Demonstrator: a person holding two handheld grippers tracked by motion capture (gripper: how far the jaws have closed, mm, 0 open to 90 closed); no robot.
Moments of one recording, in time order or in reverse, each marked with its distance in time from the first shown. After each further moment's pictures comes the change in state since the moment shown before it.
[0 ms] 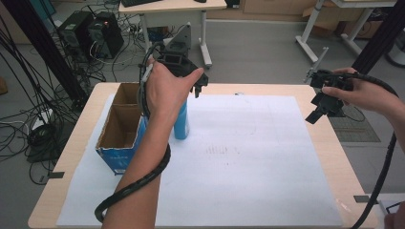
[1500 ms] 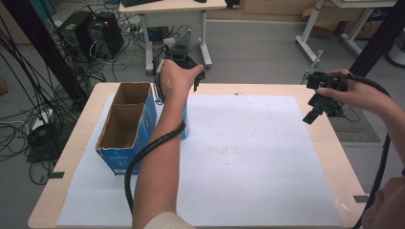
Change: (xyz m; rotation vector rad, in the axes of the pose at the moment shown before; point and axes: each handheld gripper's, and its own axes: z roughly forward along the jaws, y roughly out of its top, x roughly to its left) left arm 0.007 0.081 0.090 0.113 0.041 -0.096; right arm -0.016 0.006 0.015 0.016 0.028 0.001
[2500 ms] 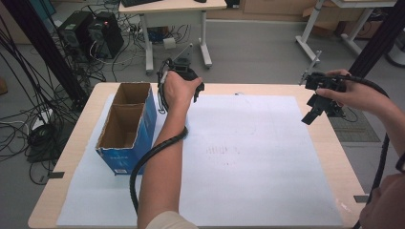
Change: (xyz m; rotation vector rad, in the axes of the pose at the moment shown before) left arm -0.005 0.008 0.035 0.069 0.004 0.003; right arm 0.005 0.003 0.002 0.001 -0.010 -0.007
